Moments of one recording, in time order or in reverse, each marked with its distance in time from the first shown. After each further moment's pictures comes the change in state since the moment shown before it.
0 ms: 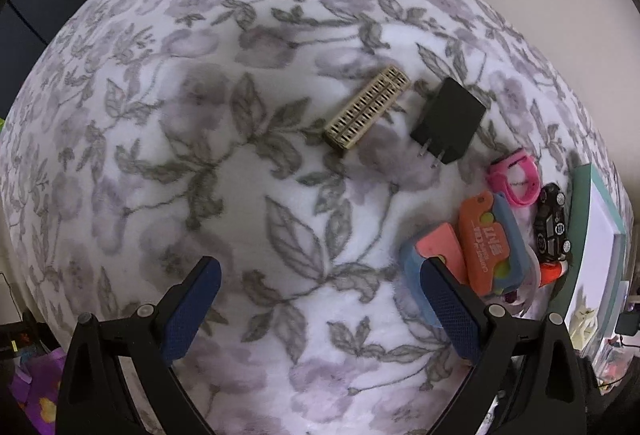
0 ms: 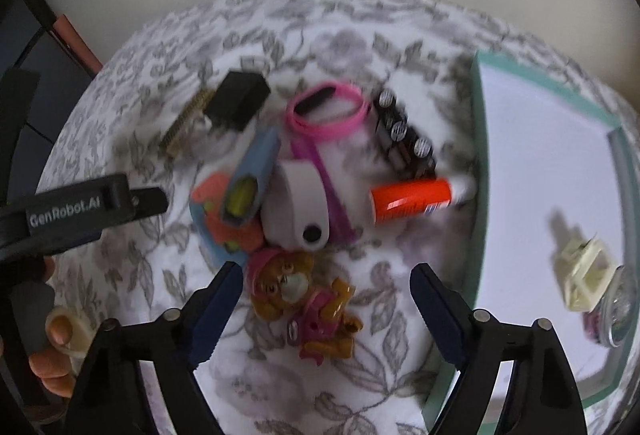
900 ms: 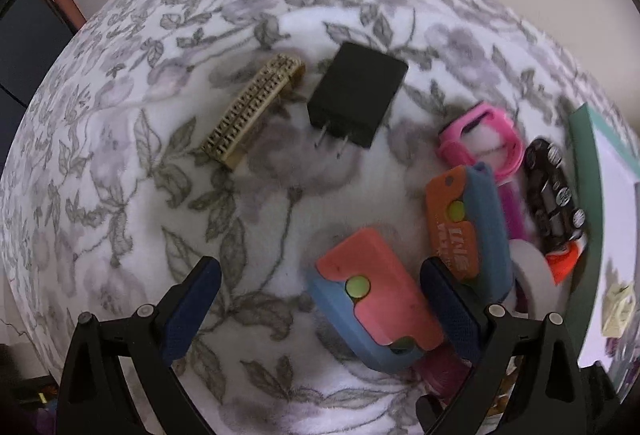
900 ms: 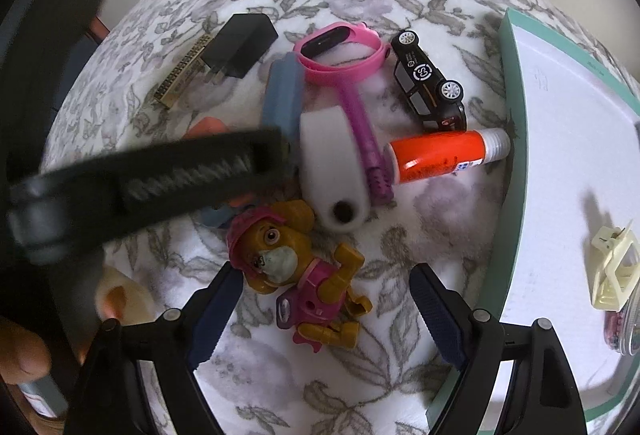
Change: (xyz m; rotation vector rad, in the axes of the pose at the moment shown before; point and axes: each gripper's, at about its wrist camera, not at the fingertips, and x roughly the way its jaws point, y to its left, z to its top) left arm 0.040 -0.105 -0.014 0.188 -0.080 0.065; right arm 0.028 -0.003 -0.010 -0.057 0.106 0.041
